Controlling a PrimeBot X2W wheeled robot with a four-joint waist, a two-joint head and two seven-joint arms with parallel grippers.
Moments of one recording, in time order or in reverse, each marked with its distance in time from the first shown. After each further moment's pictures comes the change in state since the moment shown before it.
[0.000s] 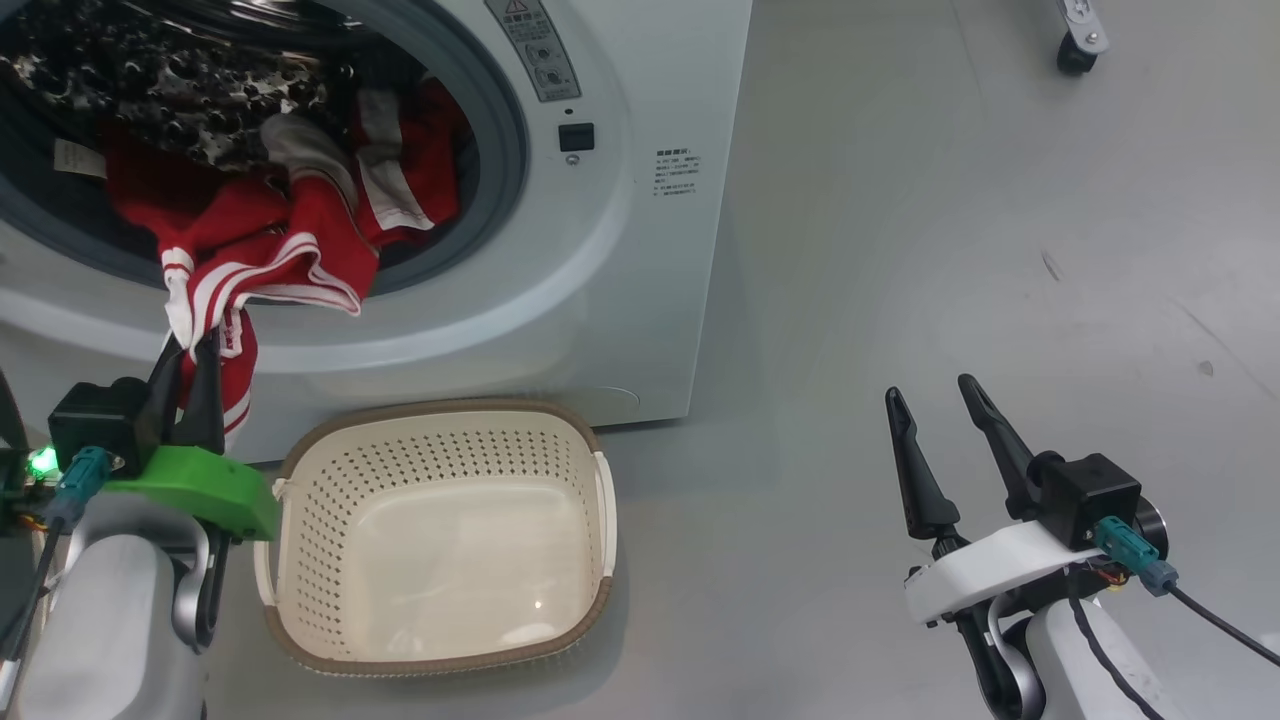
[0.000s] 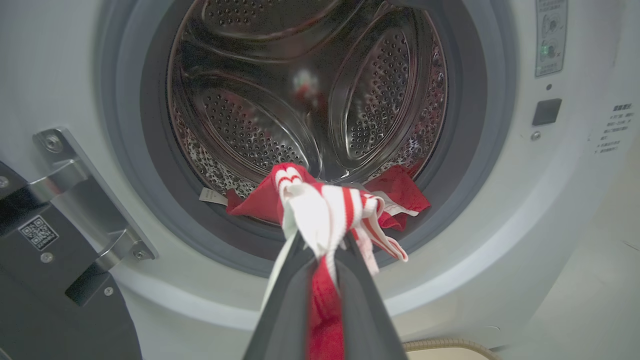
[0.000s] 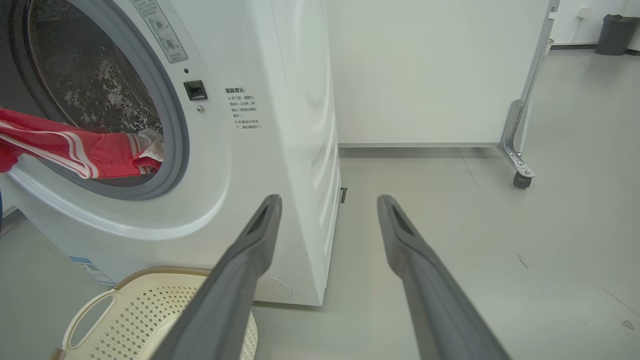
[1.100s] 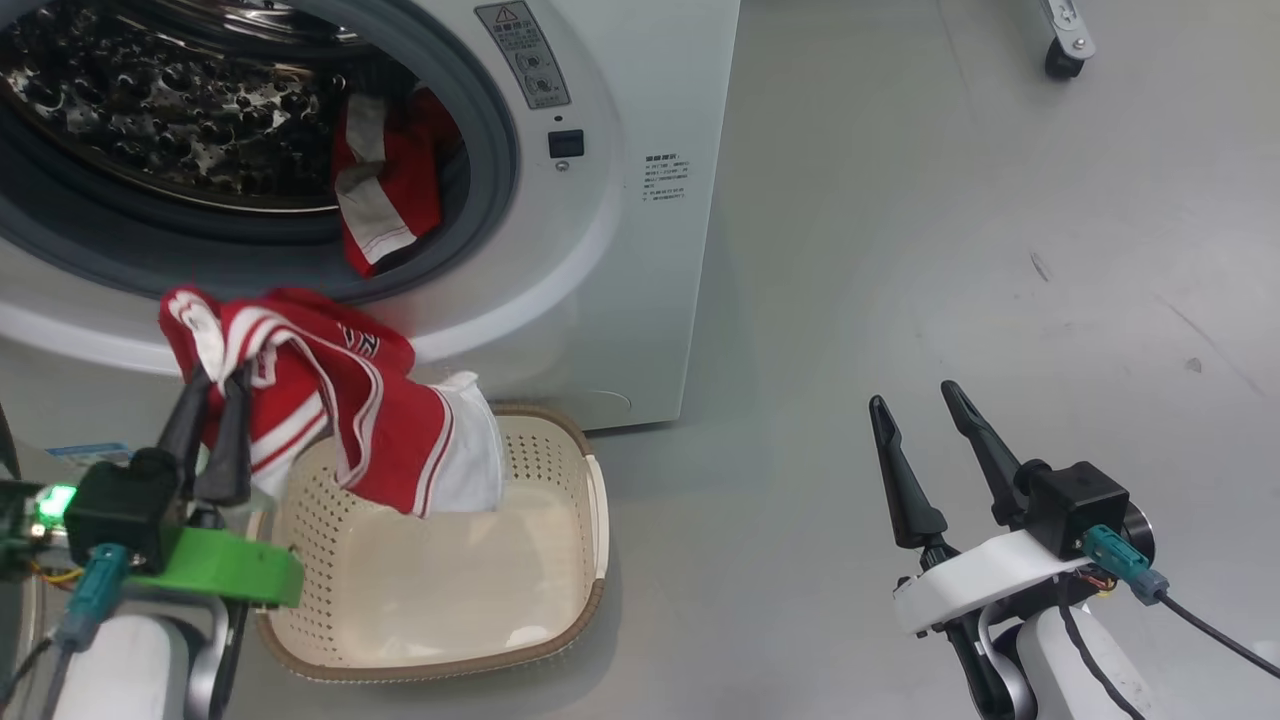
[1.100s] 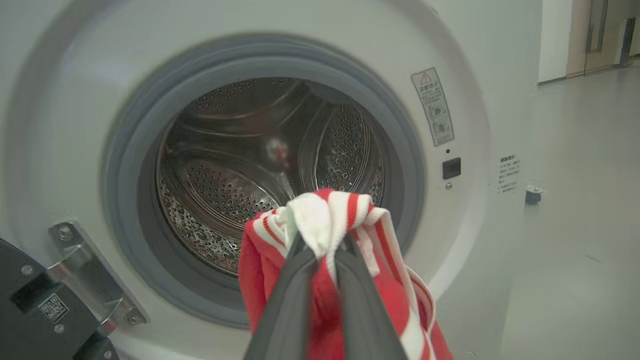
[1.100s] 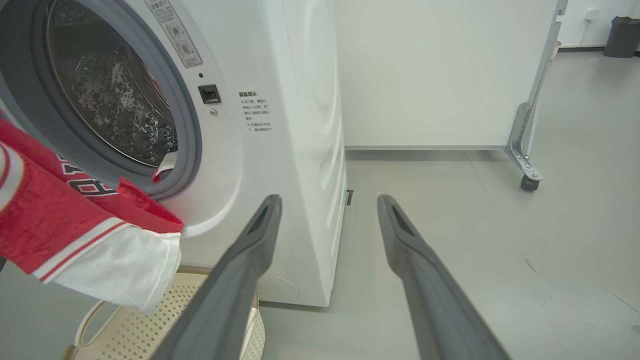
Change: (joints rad) left arm 0.230 0.011 0.015 -0.465 0.062 0.017 0.035; right arm 0.019 0.005 0.021 -0.019 -0.002 0.008 0.000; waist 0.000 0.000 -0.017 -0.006
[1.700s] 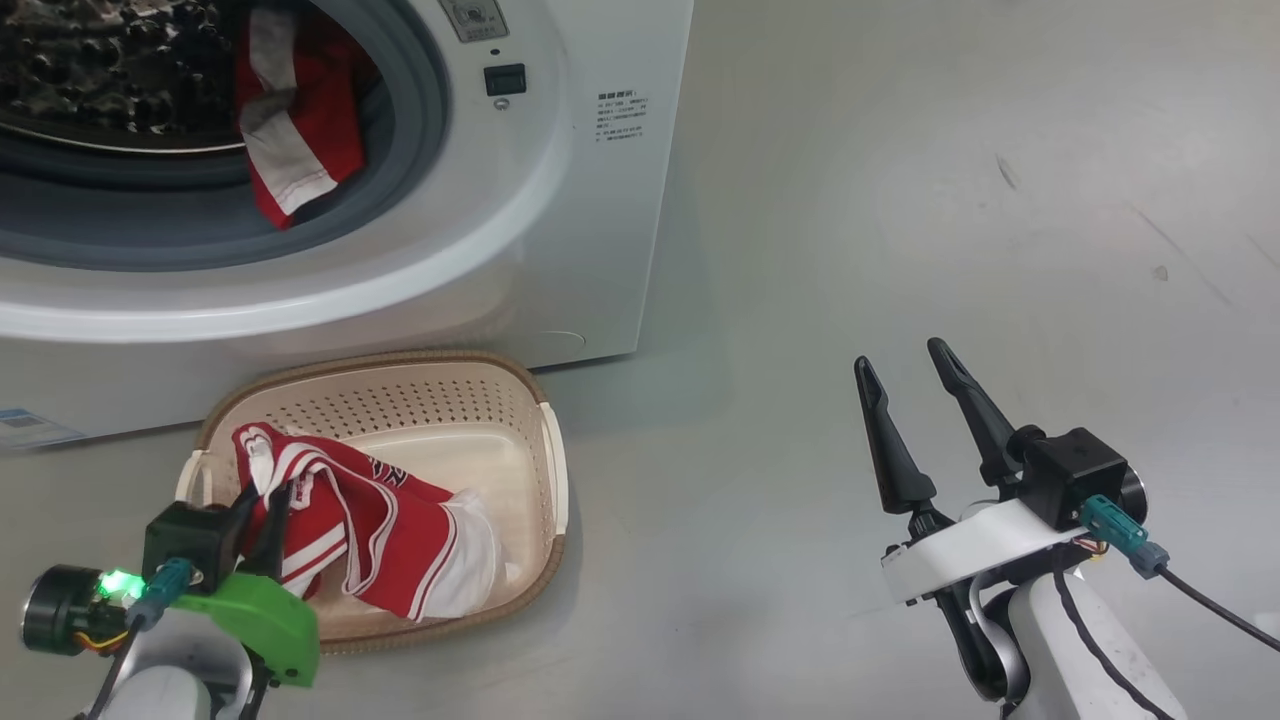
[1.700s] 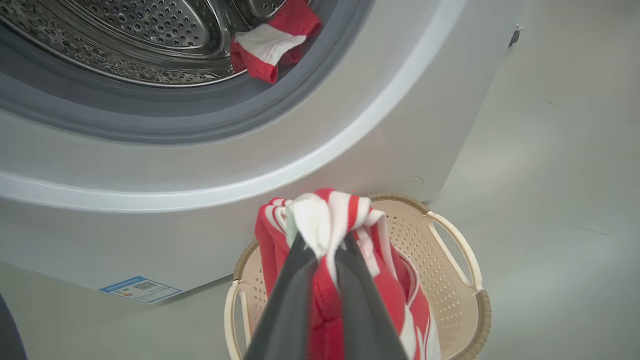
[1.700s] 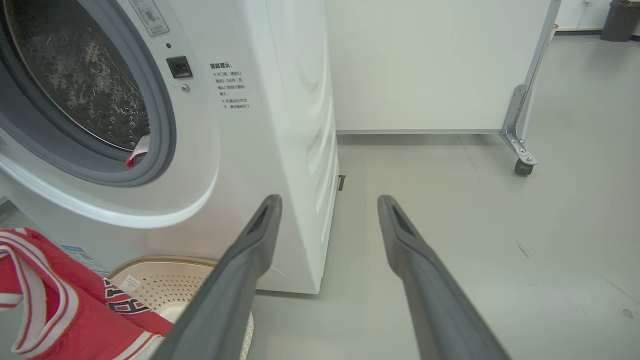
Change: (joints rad) left arm 0.051 0.002 -0.053 0.238 -0.022 -0.037 0.141; right arm -0.046 0.002 0.018 -0.031 -0.003 0.008 0.000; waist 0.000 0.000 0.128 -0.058
